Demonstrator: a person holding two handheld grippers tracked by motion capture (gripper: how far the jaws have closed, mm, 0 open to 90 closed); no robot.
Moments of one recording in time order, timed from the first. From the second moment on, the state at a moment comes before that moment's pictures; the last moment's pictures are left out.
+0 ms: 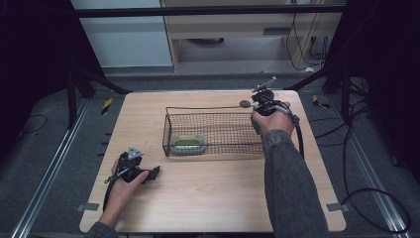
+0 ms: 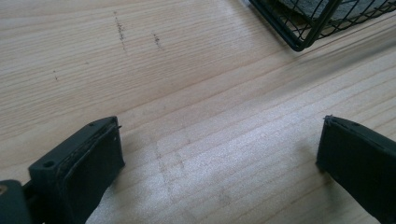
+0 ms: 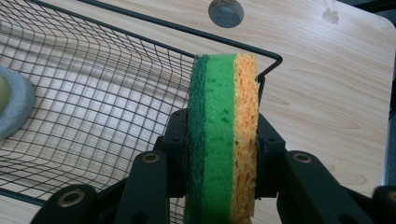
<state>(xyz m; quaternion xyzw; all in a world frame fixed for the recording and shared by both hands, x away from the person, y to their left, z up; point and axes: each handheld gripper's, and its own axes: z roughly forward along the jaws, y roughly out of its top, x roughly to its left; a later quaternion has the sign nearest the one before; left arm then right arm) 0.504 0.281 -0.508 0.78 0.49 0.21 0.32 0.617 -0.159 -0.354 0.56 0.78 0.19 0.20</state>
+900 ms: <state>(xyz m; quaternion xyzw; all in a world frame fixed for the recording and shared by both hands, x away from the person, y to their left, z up) 0.505 0.281 -0.508 0.78 0.48 0.21 0.32 0.623 -0.160 -0.383 0.57 0.79 0.16 0.19</state>
